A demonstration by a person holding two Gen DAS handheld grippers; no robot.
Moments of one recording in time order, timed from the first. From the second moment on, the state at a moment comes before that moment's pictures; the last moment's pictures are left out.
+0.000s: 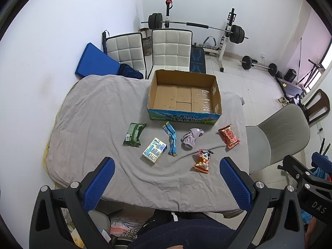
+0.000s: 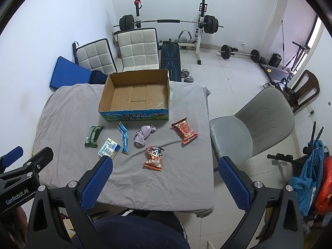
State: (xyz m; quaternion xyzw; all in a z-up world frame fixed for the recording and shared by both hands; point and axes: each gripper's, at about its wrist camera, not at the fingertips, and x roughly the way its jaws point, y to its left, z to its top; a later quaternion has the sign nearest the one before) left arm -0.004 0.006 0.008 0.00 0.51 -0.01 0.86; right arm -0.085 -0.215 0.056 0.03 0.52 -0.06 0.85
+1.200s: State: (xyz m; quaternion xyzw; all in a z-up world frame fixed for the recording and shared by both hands) left arm 0.005 -0.008 0.013 0.01 0.50 -0.01 0.87; right arm -0.073 -0.217 0.064 0.02 0.51 -0.04 0.86
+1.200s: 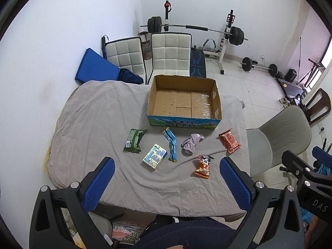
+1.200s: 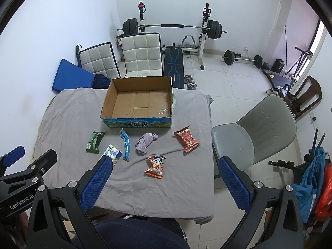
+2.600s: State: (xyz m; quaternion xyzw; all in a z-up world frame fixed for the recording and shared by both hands) left arm 0.132 0.049 -0.161 -0.01 0.62 0.05 0.79; right arm 0.049 -0.274 -0.183 0.11 0.67 -0.05 0.73
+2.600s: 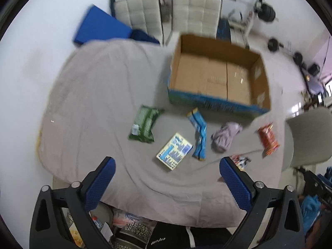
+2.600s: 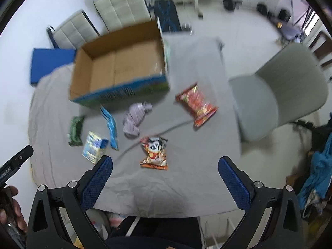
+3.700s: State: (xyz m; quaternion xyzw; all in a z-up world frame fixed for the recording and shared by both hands) left arm 0.182 0.033 -0.444 0.07 0.77 -0.06 0.63; right arm 0.082 -0.211 -0.459 0.08 0.80 -0.05 0.60
